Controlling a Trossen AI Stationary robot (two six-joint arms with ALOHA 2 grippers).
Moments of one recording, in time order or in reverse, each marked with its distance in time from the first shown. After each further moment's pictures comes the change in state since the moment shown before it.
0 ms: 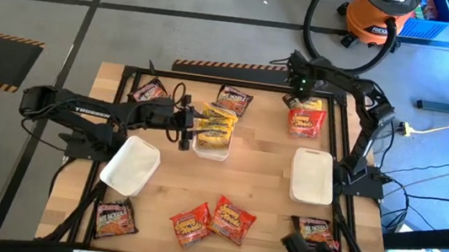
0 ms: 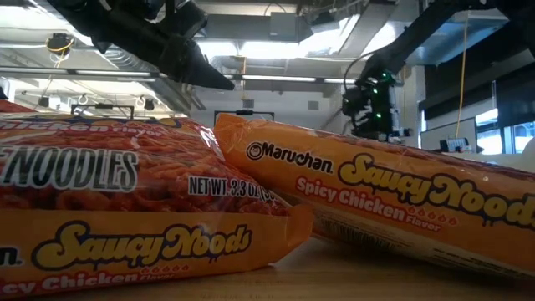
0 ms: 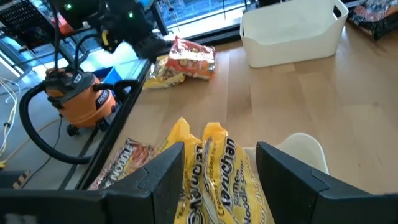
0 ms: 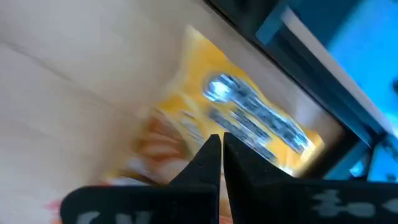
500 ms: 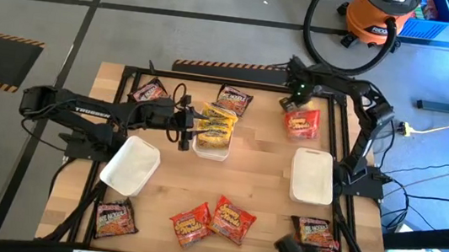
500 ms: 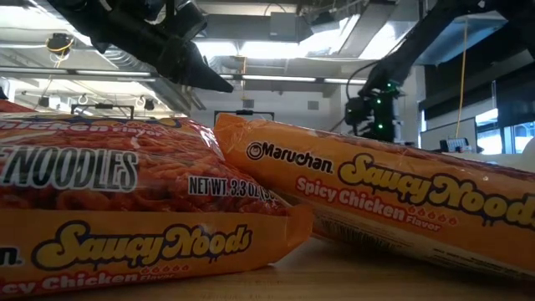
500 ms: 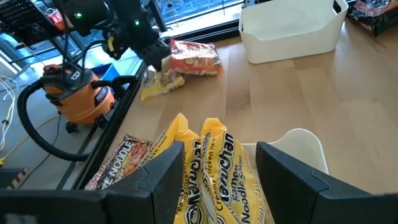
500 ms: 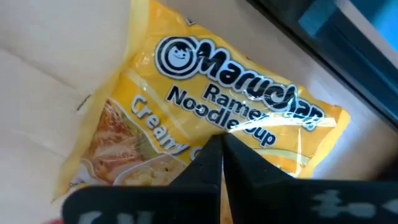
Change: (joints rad) left arm 0.000 0.000 0.000 -0.013 0.000 -0.002; right arm 0.028 0.029 -0.100 0.159 -0.121 0.027
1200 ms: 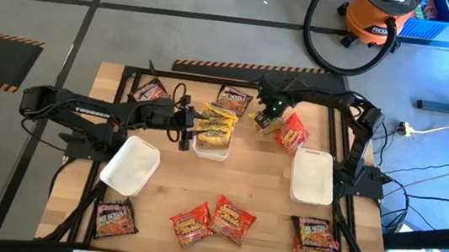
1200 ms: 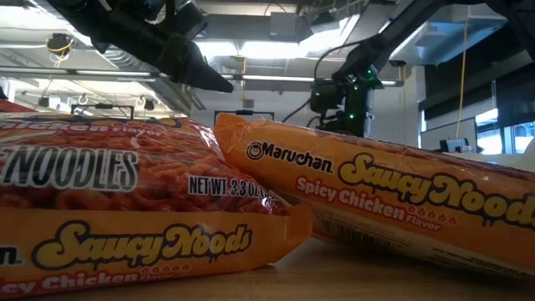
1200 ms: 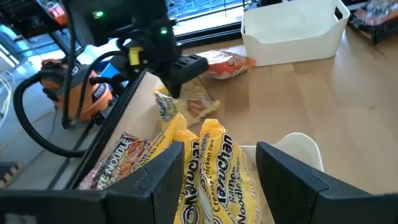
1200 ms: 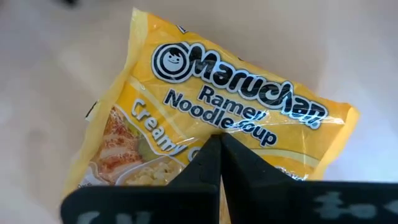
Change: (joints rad) left arm 0.000 0.000 0.000 0.003 0.000 -0.044; right arm 0.338 0.005 -0.003 0.089 -0.081 0.094
